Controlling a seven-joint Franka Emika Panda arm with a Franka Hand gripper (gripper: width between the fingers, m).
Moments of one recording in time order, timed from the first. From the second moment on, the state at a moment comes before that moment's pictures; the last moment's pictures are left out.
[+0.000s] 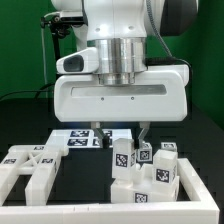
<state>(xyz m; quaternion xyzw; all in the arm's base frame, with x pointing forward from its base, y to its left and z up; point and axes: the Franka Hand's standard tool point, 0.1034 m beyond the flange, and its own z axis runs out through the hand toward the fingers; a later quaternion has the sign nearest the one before) 0.600 0.025 0.090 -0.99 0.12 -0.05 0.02</state>
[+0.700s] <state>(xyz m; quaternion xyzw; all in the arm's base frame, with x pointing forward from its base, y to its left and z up) 0.601 0.026 0.089 -0.97 0.25 -0.05 0.03</state>
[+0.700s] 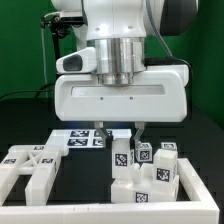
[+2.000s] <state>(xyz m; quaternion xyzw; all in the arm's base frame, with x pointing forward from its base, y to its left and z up) 0.607 0.038 0.085 -0.82 0.56 -0.01 0.06</state>
